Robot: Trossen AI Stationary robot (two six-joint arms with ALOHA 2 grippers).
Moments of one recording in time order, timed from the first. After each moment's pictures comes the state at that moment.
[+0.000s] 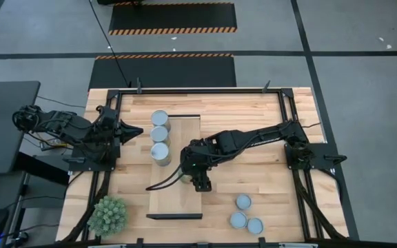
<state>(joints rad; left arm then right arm) -0.39 0.70 1.04 -0.62 -0.59 -0.64 0.24 2.08 2.17 -1.12 -0.01 0.15</state>
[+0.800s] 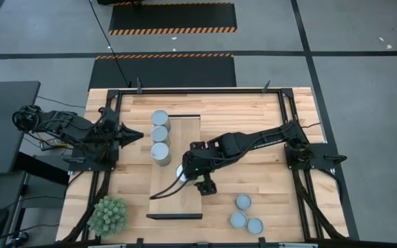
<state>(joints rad) -0.39 0.70 1.03 -0.63 -0.49 -0.63 0.27 2.09 2.23 -1.20 0.03 0.05</state>
